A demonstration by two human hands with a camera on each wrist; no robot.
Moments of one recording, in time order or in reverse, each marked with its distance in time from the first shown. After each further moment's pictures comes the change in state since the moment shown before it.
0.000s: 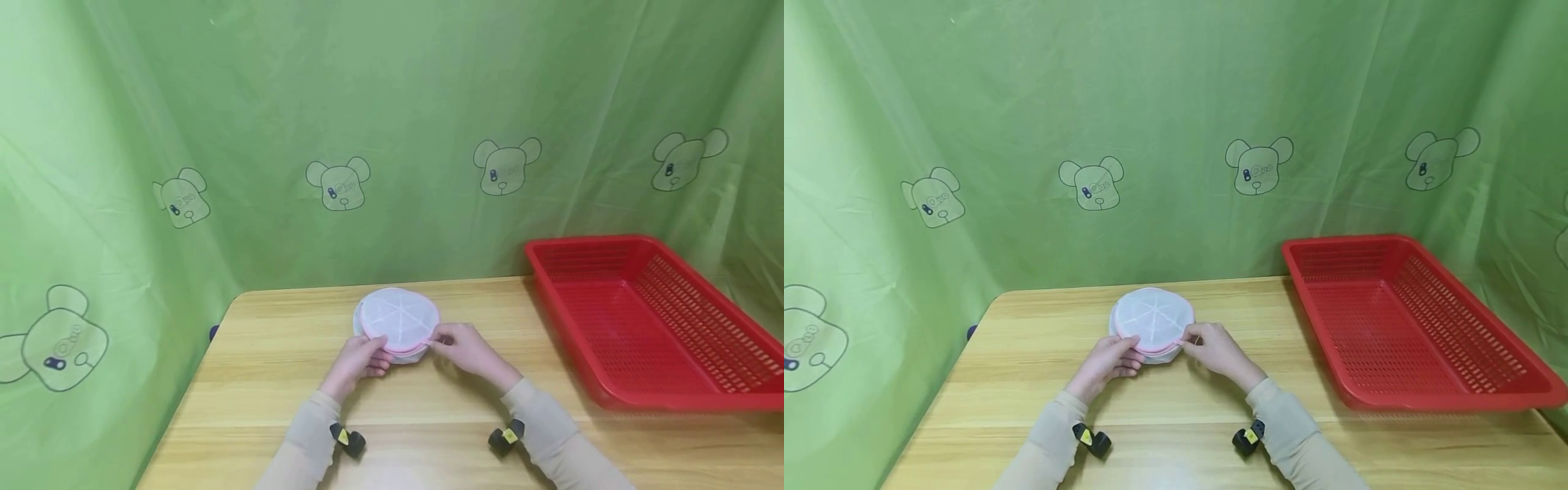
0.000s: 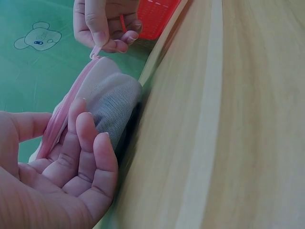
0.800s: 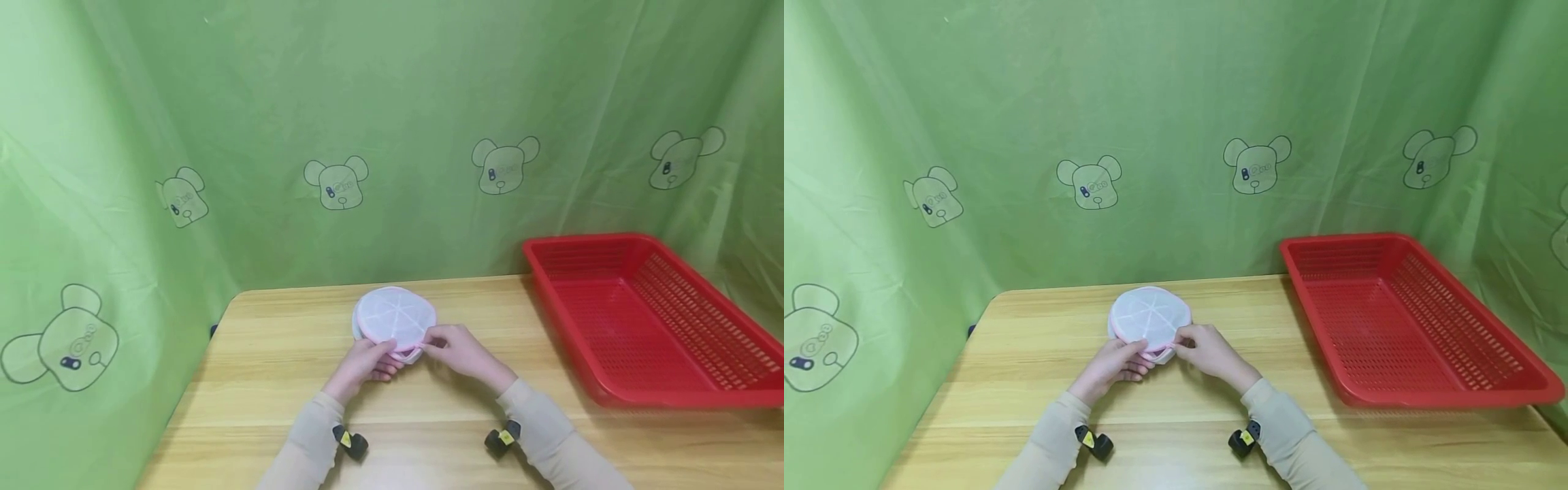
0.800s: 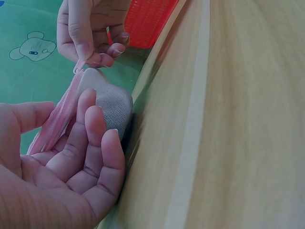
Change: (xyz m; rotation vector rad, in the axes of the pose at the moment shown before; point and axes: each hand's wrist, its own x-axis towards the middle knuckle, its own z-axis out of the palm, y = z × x) left_hand -0.005 -0.001 0.011 0.058 -0.069 0.000; right_hand -0.003 -0.012 0.004 -0.017 -0.009 -0.071
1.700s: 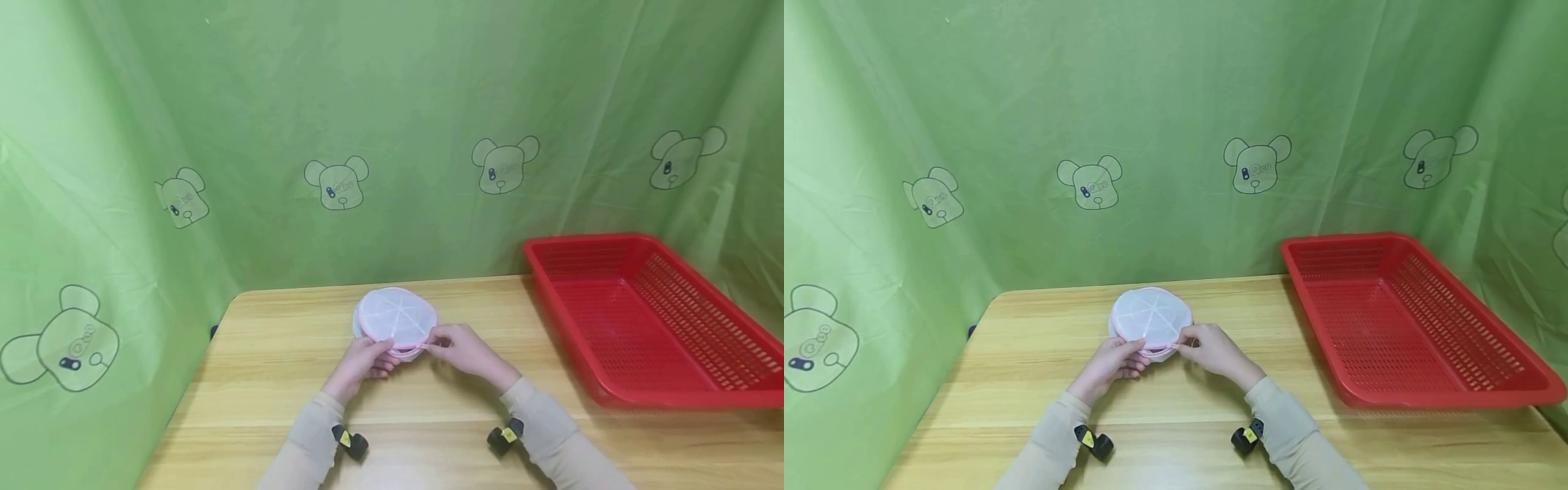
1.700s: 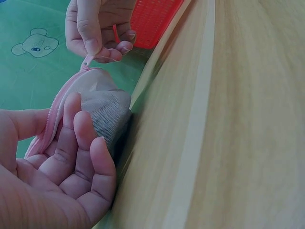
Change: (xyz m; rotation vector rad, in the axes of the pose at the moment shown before) left_hand 0.004 -0.002 -0.004 -0.052 0.022 0.017; right_hand 0.001 0.010 -0.003 -0.024 -0.022 0.031
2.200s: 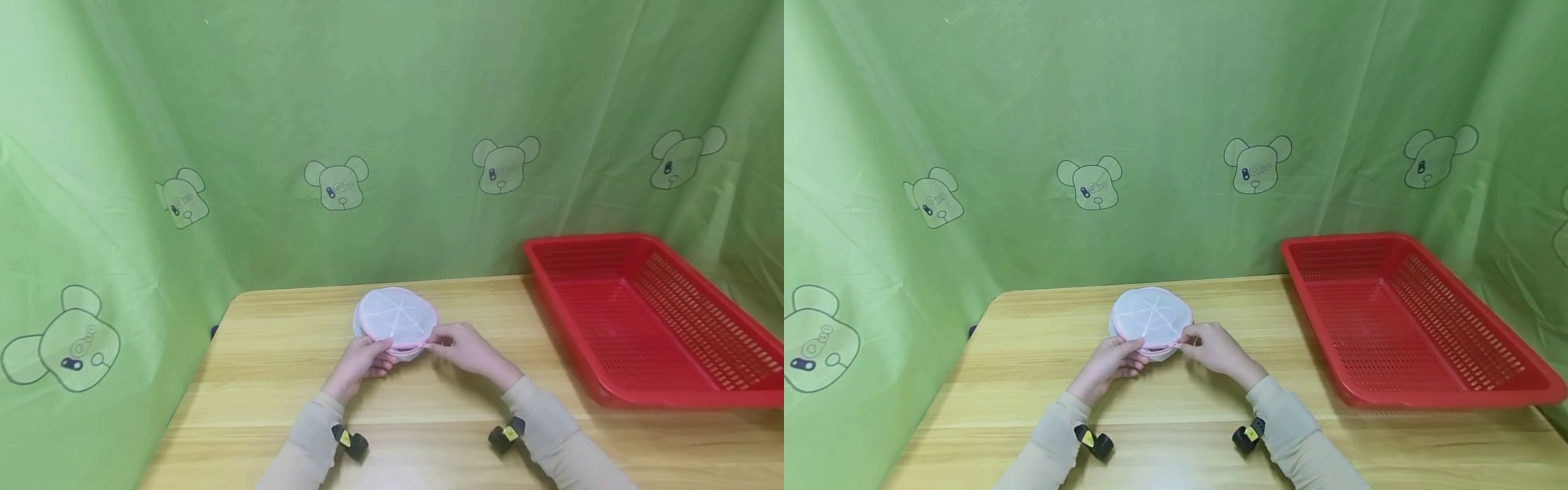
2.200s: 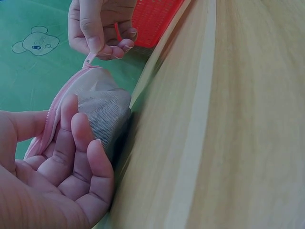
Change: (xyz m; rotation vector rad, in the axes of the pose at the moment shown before) left_hand 0.002 -0.001 -0.002 -0.005 0.024 -0.008; right_hand 0.000 0.002 -0.003 0.001 -0.009 0.005
